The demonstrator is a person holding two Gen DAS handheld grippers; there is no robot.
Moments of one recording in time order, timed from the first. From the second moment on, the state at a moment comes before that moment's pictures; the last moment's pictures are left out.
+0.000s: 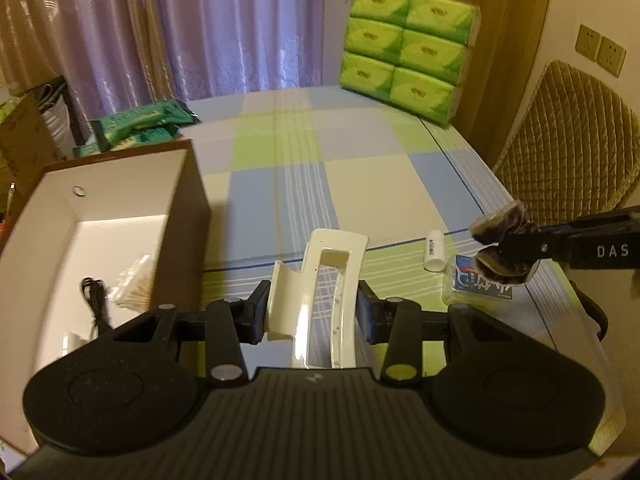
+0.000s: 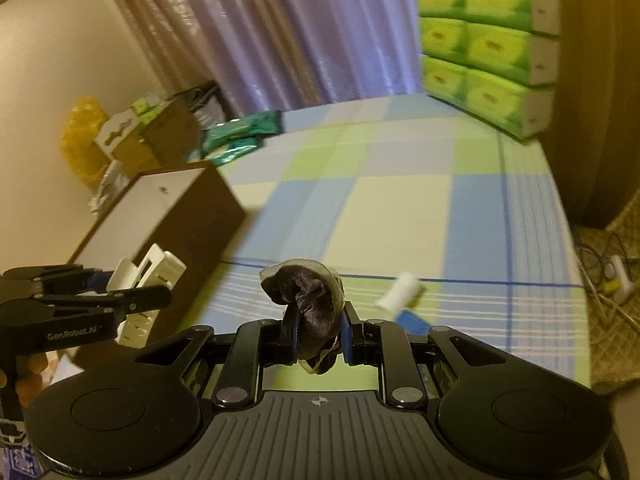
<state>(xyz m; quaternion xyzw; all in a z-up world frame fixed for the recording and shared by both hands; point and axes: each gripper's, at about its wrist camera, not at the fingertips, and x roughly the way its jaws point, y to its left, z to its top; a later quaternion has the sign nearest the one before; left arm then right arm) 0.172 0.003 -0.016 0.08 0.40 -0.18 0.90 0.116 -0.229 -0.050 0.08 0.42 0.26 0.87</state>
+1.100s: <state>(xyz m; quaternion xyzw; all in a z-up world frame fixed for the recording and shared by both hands) 0.157 0.180 0.023 0.07 0.37 -0.09 0.92 0.086 -0.019 -0.029 0.04 0.39 0.40 0.83</state>
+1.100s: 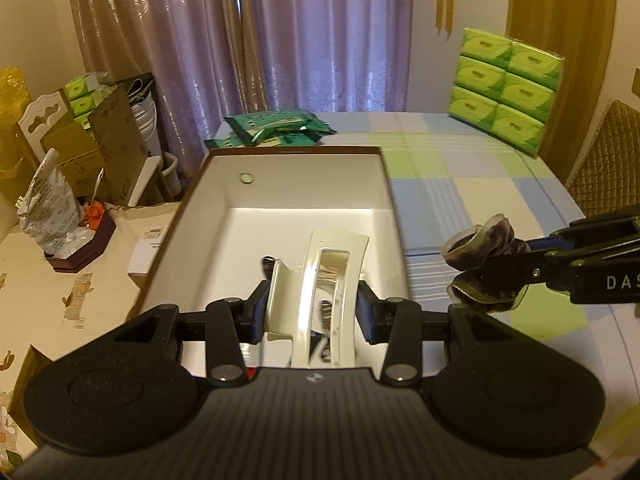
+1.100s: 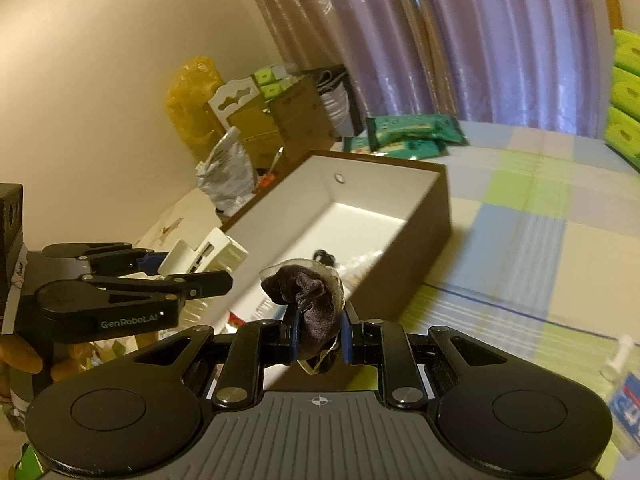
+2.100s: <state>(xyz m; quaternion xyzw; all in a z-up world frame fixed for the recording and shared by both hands) 0.338 0.219 -0.031 0.11 0.40 -0.17 0.89 0.239 0.097 -0.080 -0.04 0.45 0.28 0.85</state>
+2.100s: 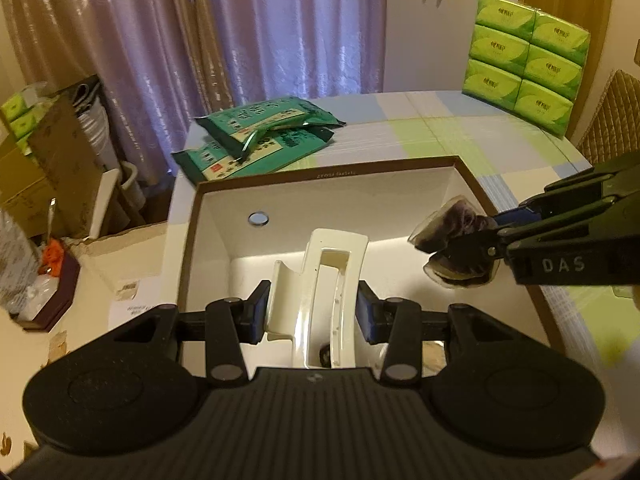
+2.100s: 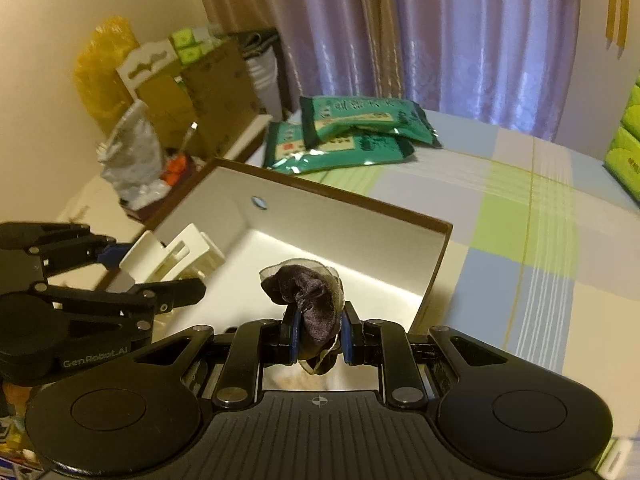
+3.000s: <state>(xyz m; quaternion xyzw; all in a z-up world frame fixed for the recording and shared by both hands) 0.413 0.202 -0.099 0.10 0.46 -0.18 0.86 0.279 0.131 -0.125 -0.21 0.41 0.29 0.84</state>
